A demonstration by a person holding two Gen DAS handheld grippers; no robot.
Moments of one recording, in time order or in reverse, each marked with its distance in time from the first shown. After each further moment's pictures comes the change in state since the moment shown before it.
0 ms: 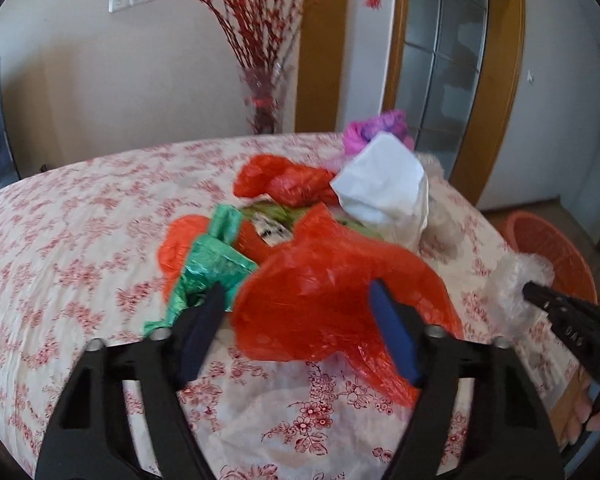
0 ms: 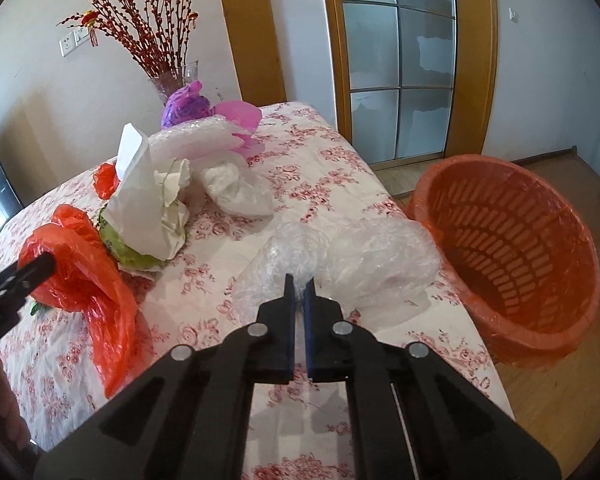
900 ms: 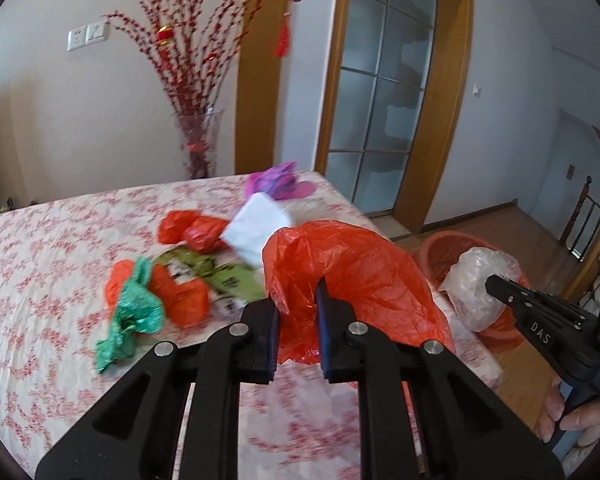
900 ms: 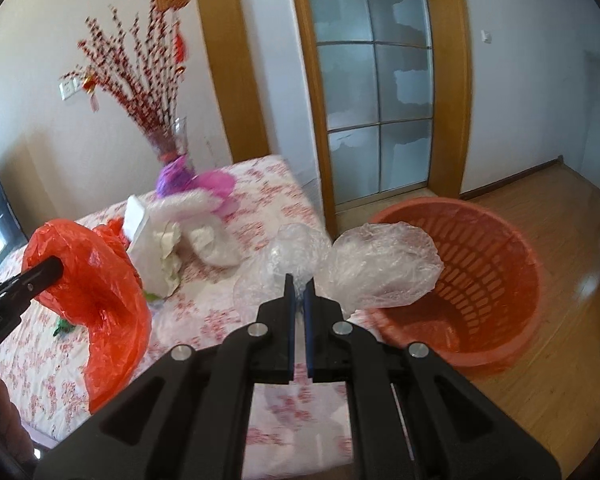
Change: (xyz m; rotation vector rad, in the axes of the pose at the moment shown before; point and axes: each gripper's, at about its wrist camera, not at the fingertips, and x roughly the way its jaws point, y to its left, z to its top) left arm -0.062 -0.076 0.021 0.061 -0.104 -0.161; right arm -0.083 -0.051 0.017 0.049 -0.149 -0.024
